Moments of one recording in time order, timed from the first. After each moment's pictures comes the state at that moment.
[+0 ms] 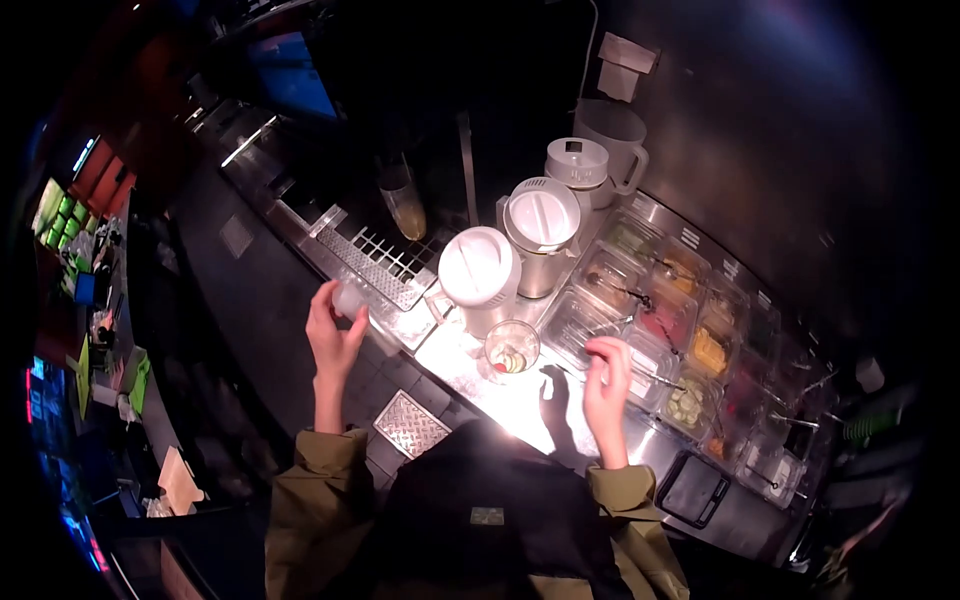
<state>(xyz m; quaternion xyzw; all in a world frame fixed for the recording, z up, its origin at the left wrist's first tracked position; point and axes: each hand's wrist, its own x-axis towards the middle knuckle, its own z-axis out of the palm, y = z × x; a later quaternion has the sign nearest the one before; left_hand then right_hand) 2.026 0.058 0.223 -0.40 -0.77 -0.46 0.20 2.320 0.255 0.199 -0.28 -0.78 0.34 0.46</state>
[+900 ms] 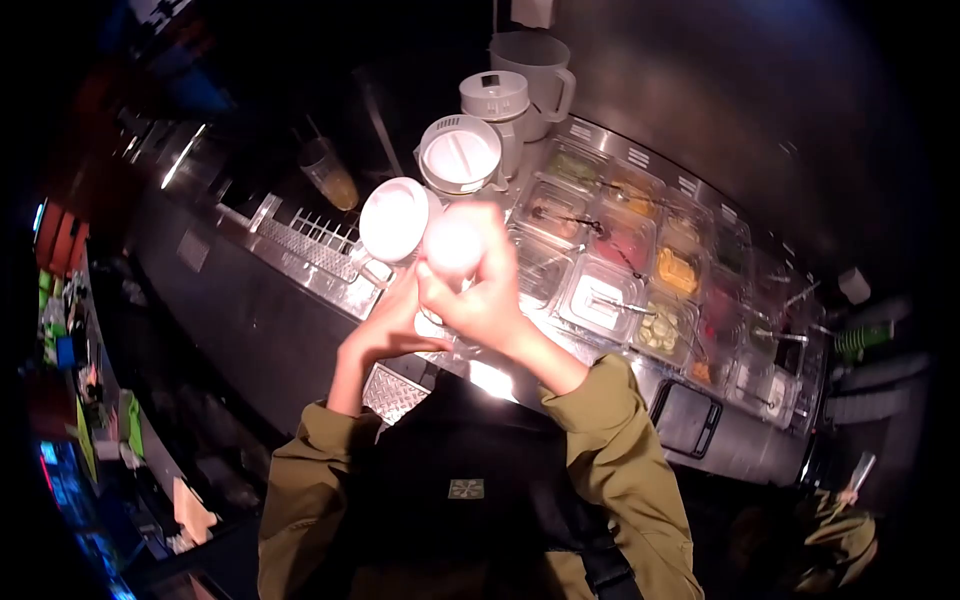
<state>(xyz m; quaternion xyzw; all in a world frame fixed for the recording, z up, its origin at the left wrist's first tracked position) 2.119 0.155 0.199 -0.67 -0.66 -0.29 -0.20 2.253 0.253 0.272 -0.05 -0.69 0.51 0.52</state>
